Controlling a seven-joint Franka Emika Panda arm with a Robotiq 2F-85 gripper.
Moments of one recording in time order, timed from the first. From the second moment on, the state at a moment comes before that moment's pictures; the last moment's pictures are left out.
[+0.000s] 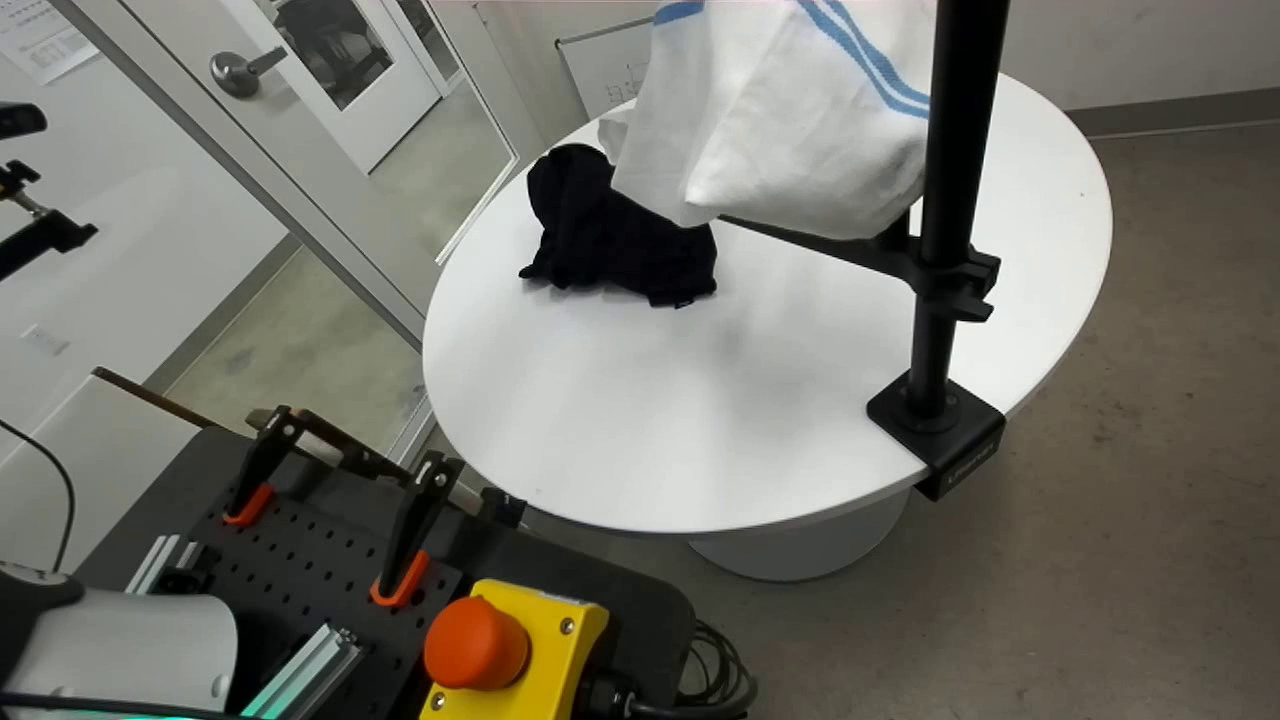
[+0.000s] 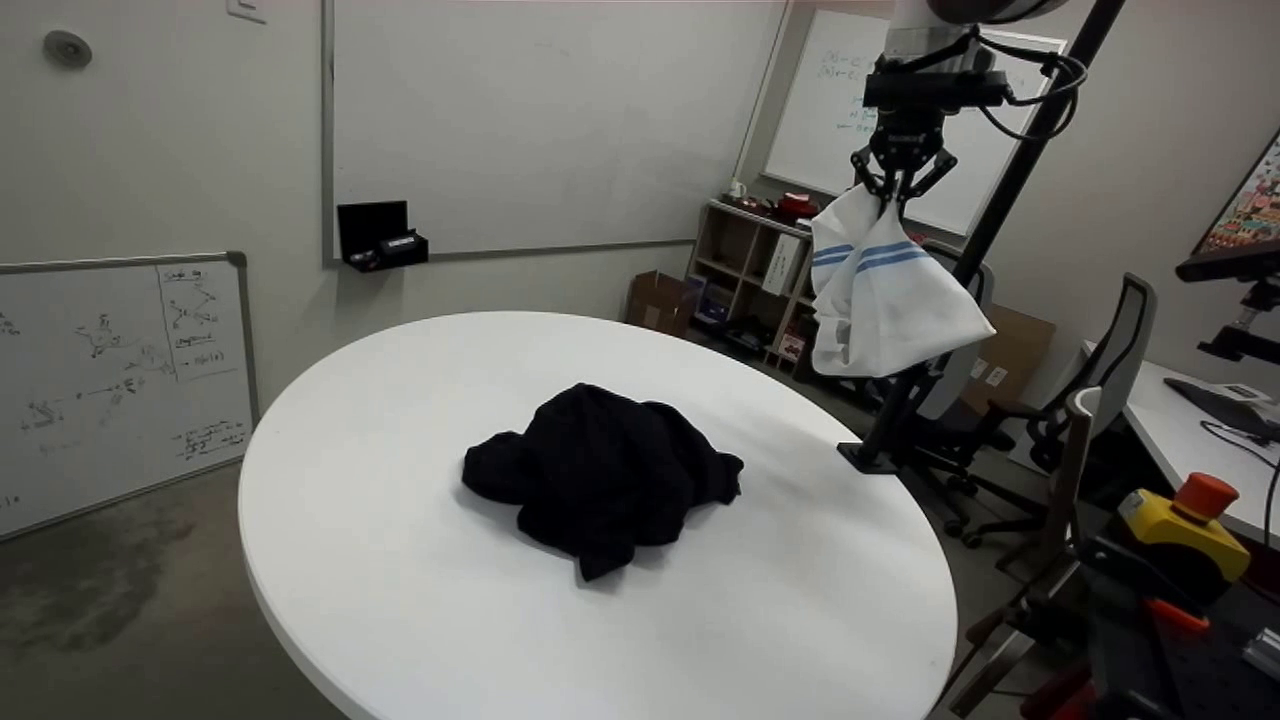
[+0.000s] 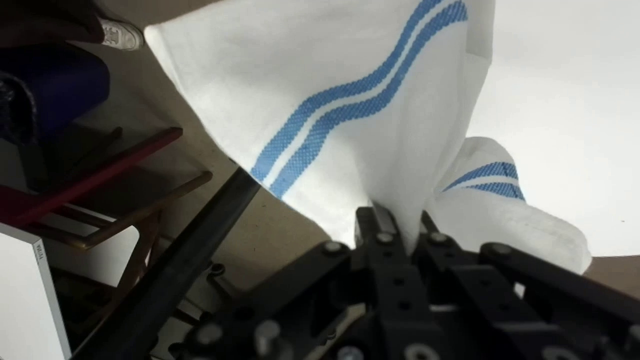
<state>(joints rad) -0.25 0.31 -0.21 -1.84 -0.30 2.10 1.00</state>
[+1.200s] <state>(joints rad) -0.21 0.42 -0.23 -1.65 -0.24 1.98 1.00</state>
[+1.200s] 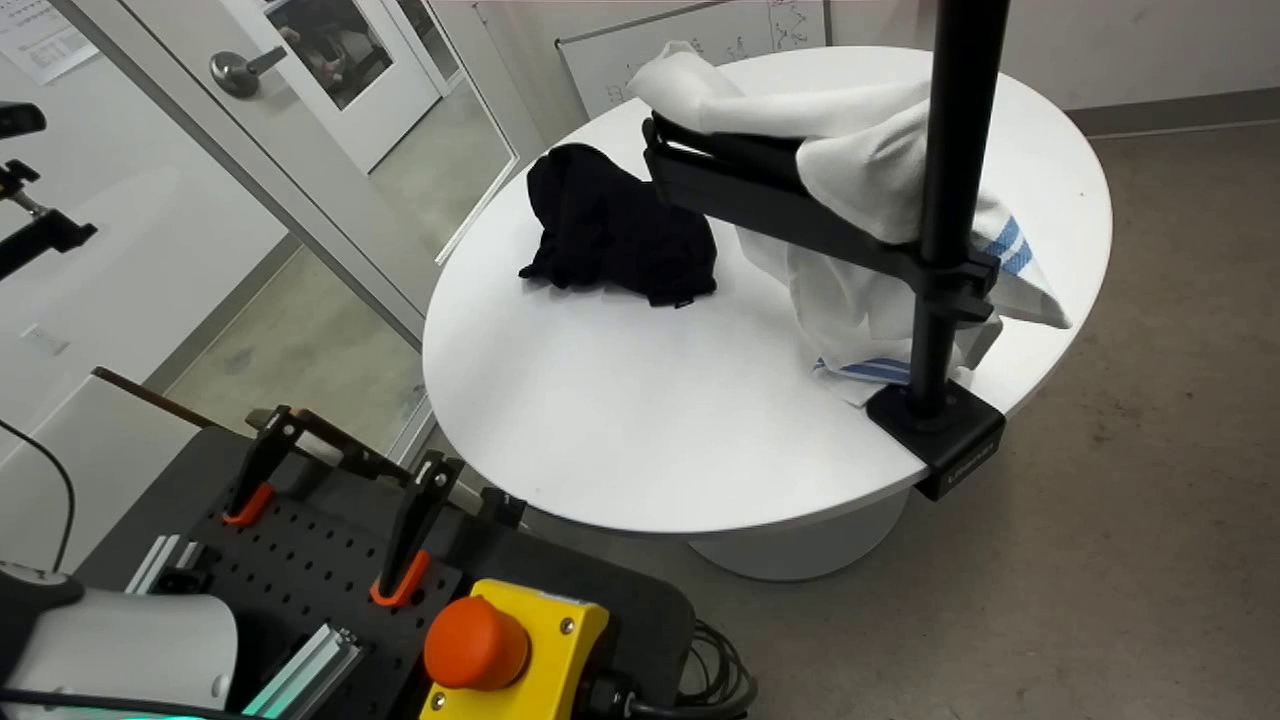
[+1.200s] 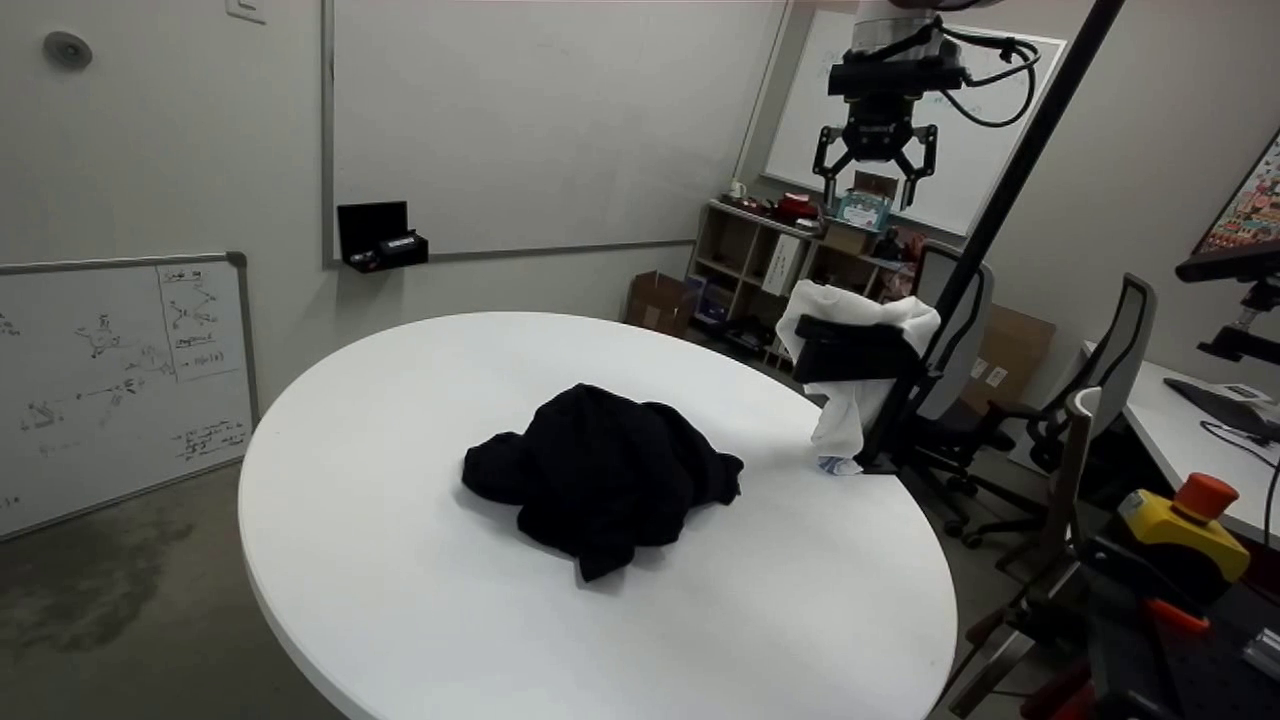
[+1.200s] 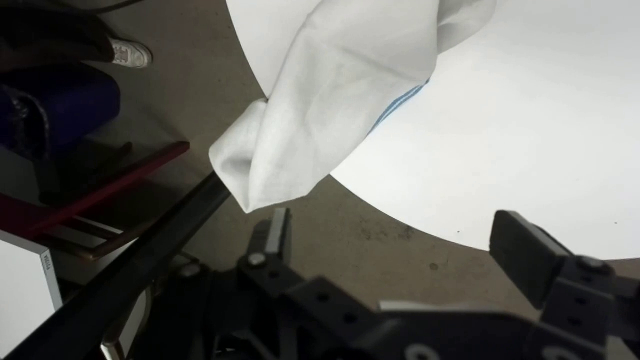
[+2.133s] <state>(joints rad) -0.14 0.22 -0.20 -2.05 -0.12 2.09 1.01</state>
